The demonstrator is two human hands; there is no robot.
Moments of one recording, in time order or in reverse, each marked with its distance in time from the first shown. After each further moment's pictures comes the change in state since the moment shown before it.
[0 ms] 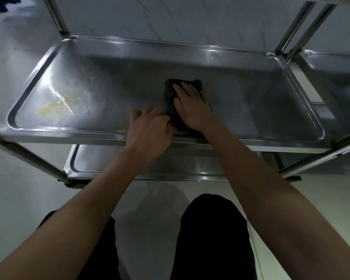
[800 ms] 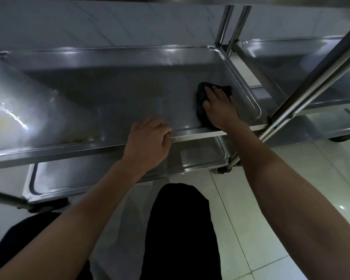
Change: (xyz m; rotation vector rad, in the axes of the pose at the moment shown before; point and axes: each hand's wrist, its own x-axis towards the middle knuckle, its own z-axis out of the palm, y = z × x) left_hand -0.001 0.101 0.024 -0.159 0.005 0.232; right_hand -0.102 0.170 -0.066 -0.049 0.098 0.386
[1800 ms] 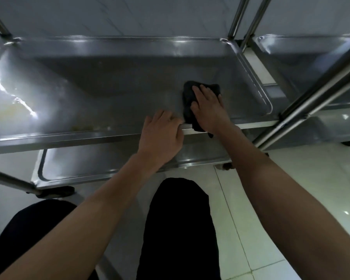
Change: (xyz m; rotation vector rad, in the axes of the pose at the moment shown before) left_hand 0.000 0.010 0.002 0.017 -0.008 -0.093; right_hand -0.016 -0.058 0.024 0.008 -0.039 -0.155
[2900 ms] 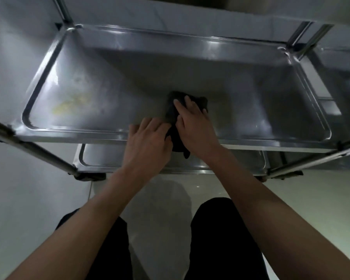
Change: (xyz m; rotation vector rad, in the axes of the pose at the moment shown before) left_hand -0.056 -0.133 -0.071 0.037 -0.067 -0.169; right_hand -0.006 -0.188 0.033 0.141 -0.093 -0.162
